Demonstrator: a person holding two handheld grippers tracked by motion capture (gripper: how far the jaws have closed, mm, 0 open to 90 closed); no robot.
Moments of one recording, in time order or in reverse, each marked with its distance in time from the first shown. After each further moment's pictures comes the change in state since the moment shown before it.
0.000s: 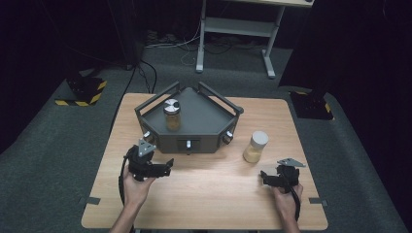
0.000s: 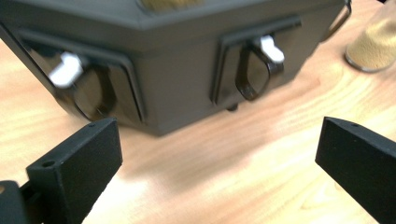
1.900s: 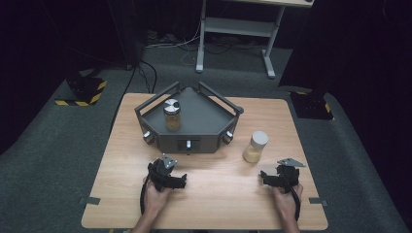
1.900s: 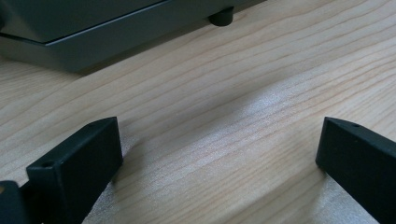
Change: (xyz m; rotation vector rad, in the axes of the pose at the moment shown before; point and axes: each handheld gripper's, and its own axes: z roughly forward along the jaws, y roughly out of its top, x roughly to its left) left arm -0.023 -0.030 0.090 0.147 0.011 0.064; right arm 0.000 0.000 0.000 0.000 0.000 0.001
